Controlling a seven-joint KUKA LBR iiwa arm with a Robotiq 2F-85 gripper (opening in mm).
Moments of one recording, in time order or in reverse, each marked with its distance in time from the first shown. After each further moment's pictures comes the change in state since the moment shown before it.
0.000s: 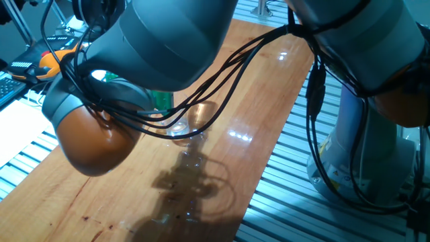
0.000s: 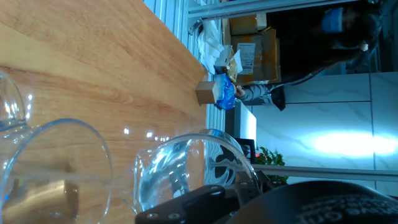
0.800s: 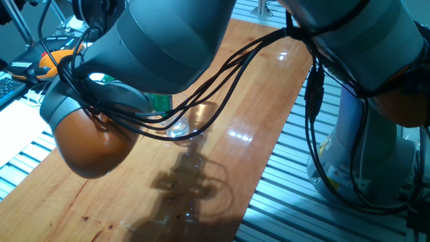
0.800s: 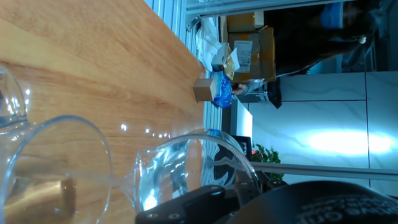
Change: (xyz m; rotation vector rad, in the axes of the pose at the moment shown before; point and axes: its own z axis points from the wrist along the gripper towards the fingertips) arm 0.001 0.000 -0.003 0.007 0.014 -0.014
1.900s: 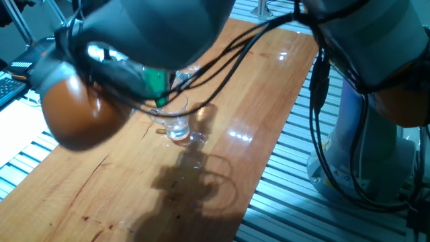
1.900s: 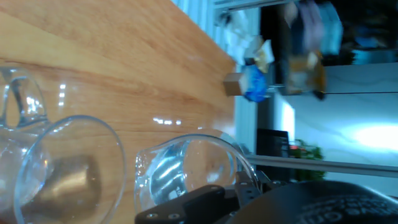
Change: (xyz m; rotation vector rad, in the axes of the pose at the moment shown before) arm -0.001 0.001 0.000 -0.177 0.017 0.003
